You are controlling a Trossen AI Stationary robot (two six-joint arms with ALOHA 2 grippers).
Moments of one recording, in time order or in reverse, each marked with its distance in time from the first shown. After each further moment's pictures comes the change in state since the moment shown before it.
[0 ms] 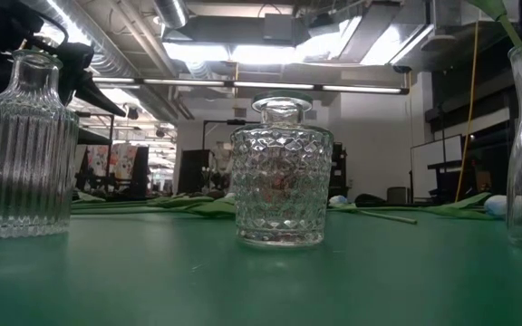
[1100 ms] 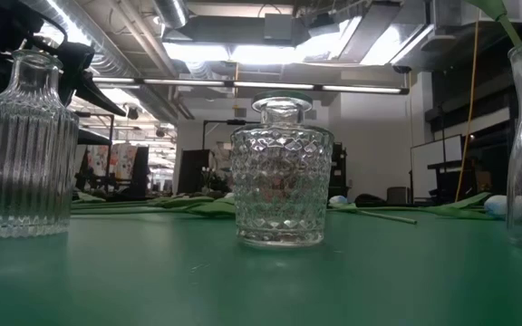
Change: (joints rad) left arm 0.000 0.000 0.000 0.000 0.001 -0.032; right arm -0.173 -0.227 -1.229 1.894 -0.126 -0.236
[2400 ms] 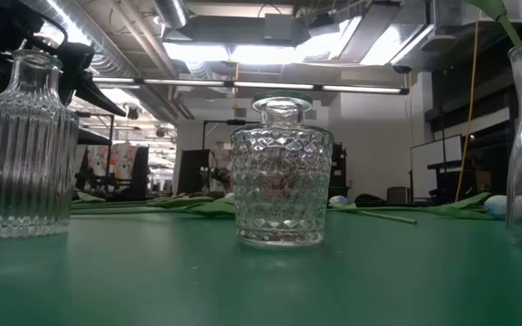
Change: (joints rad) left arm 0.000 0.000 0.000 0.000 0.000 0.009; right arm -0.322 0.281 -0.041 0.002 -0.057 0.531
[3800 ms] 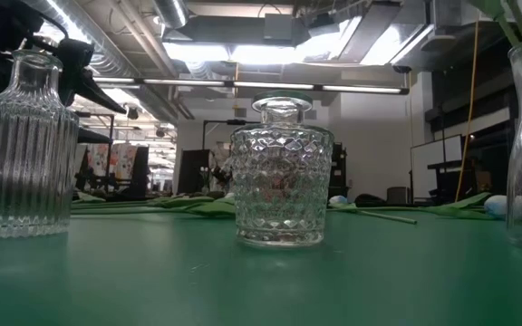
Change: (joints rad) left arm 0.000 0.000 -0.001 0.021 0.066 -0.008; right arm 0.001 0.005 -0.050 -0.055 -0.006 0.105
